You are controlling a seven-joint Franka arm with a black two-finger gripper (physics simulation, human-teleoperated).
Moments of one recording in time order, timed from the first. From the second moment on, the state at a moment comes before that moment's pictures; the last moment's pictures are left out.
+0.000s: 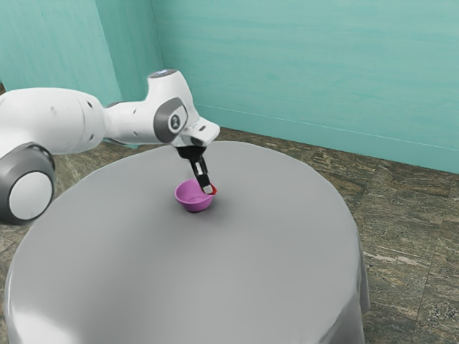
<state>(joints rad) -0.08 0.57 0.09 -1.51 -0.23 2.16 0.96</state>
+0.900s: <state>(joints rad) -0.13 -0.09 0.19 -1.62 -0.06 1.54 0.68</state>
